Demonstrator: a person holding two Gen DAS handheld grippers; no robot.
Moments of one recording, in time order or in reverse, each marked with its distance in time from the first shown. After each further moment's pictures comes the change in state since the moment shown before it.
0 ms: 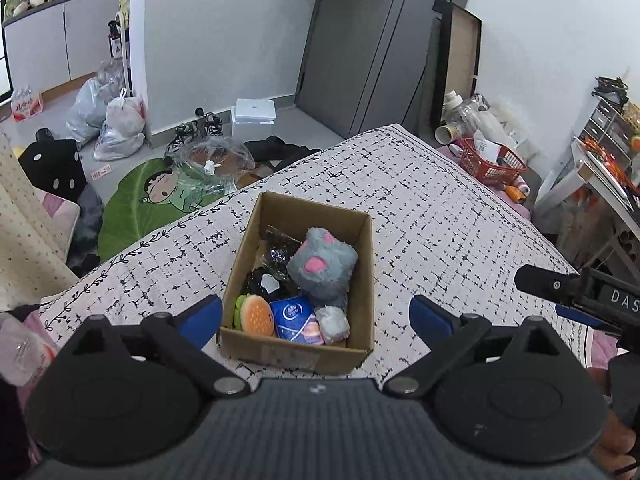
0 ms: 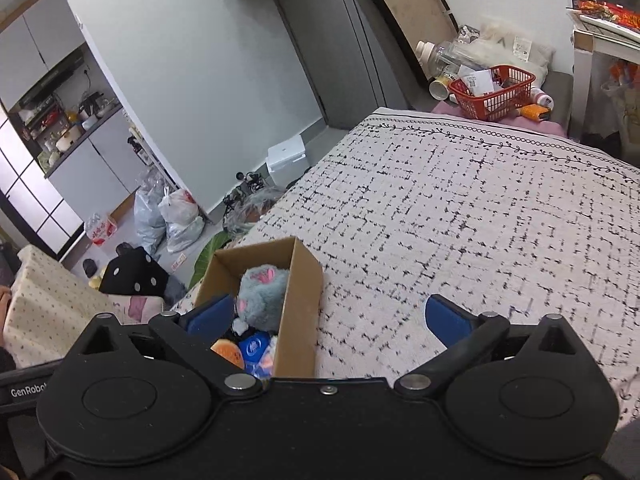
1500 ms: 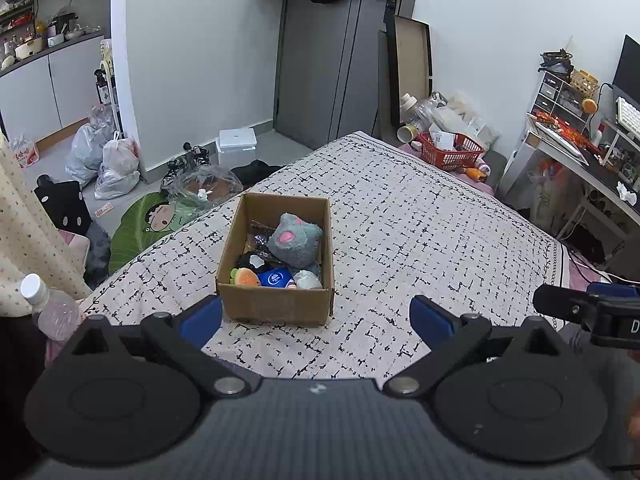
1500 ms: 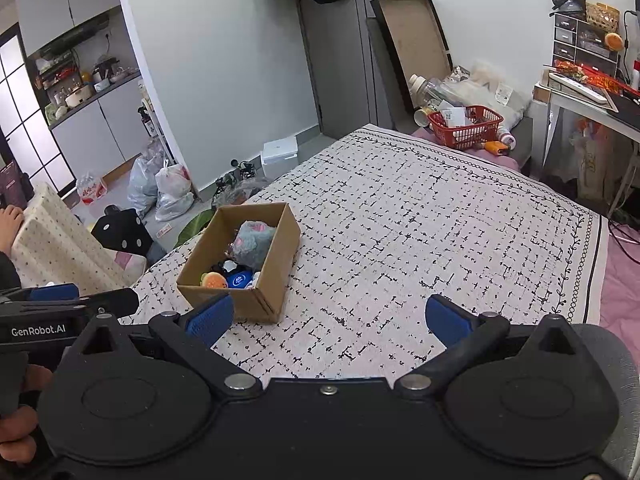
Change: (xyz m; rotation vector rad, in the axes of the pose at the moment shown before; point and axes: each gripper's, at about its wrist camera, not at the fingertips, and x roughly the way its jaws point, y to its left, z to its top) left arm -0.102 -0.037 -0.066 0.131 -0.079 -0.008; right arm -0.127 0.005 -0.060 -0.173 -0.037 -0.084
